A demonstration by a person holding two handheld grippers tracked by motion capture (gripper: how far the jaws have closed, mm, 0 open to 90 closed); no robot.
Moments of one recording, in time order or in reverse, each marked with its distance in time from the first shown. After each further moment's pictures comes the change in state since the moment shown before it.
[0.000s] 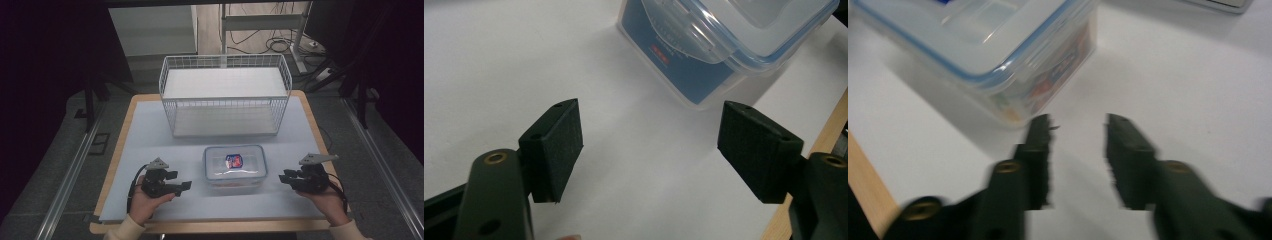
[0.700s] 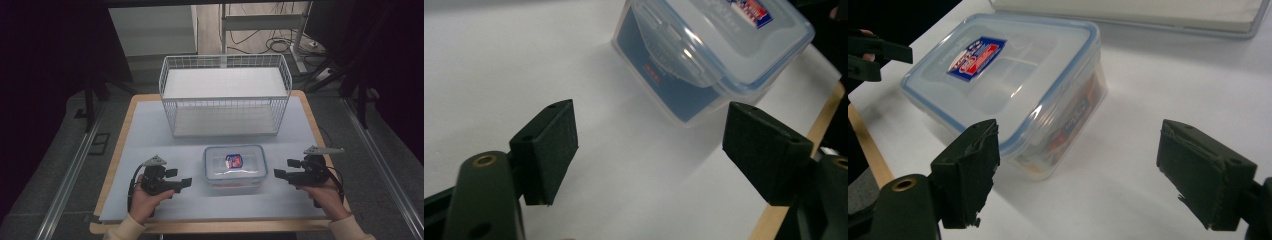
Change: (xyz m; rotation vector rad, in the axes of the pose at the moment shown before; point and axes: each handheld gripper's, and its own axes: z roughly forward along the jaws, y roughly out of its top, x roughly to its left) left arm 0.002 0.007 -0.003 -0.042 -0.049 -0.075; right arm -0.010 0.015 0.001 -0.114 0.100 0.148
